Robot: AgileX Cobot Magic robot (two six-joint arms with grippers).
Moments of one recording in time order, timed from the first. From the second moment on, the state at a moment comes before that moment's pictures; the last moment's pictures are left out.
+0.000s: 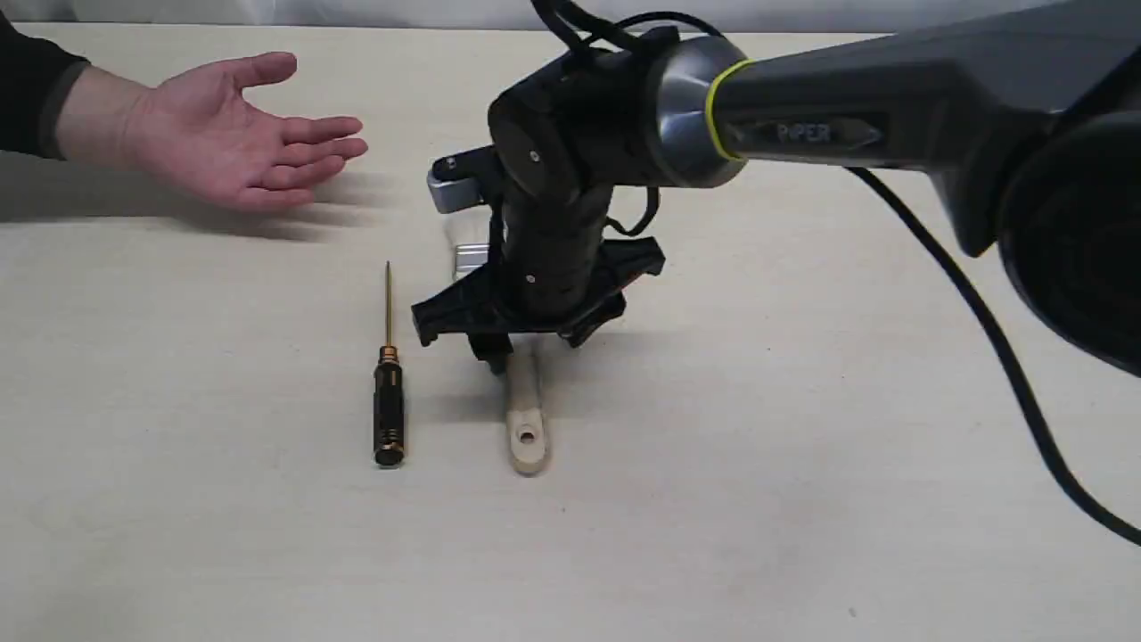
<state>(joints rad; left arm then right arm) 0.02 0.00 0.00 0.07 0.26 -0.07 0.70 2.22 -1.55 -0.06 0.84 0.41</state>
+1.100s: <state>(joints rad) 0.02 0.00 0.00 0.07 0.26 -0.07 0.76 1.99 -1.59 -0.20 0.92 0.35</state>
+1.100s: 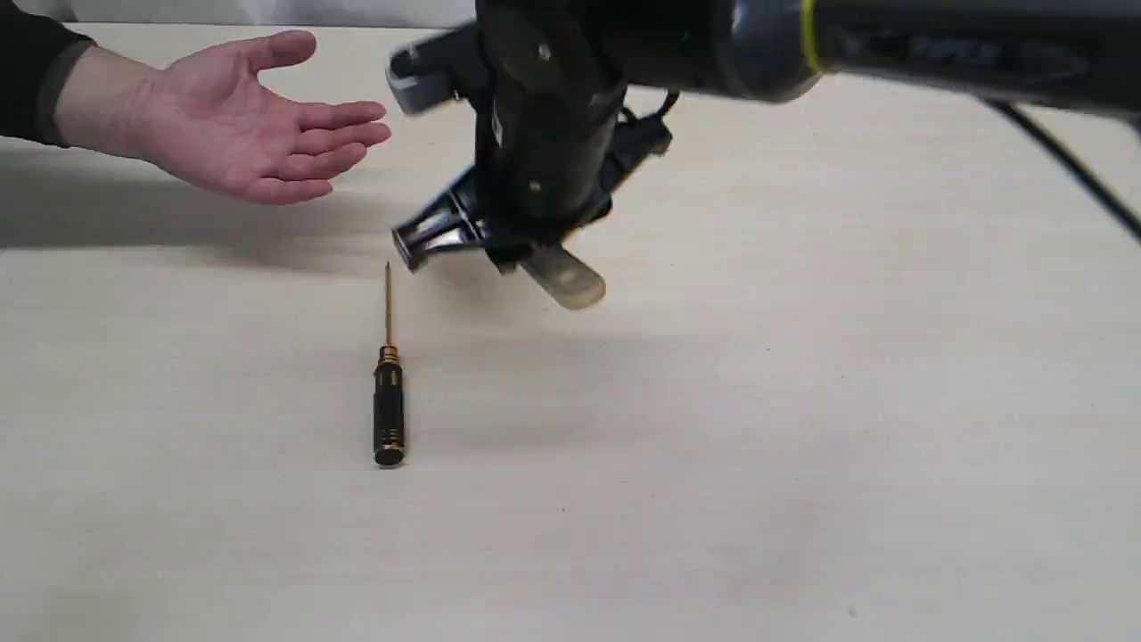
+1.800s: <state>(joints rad) 0.02 0.00 0.00 0.07 0.26 -0.07 0.87 2.17 -1.86 -0.20 0.58 0.31</state>
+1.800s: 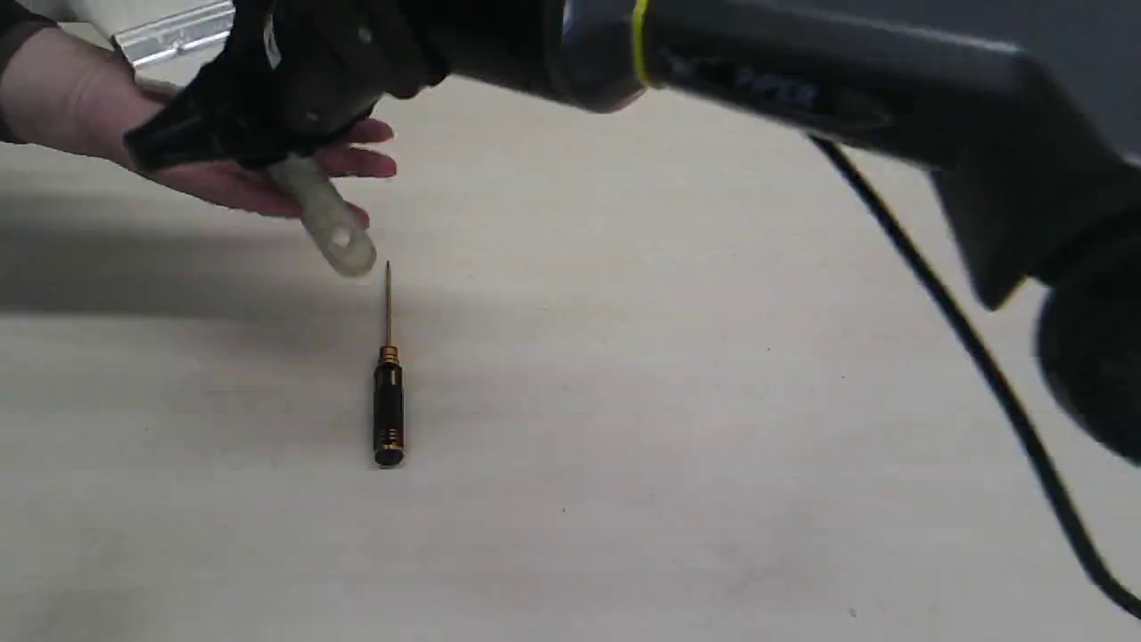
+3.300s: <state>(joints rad) 0.02 0.00 0.00 0.07 0.26 -0.07 0.87 2.25 -1.87 -0.05 1.07 0.36</state>
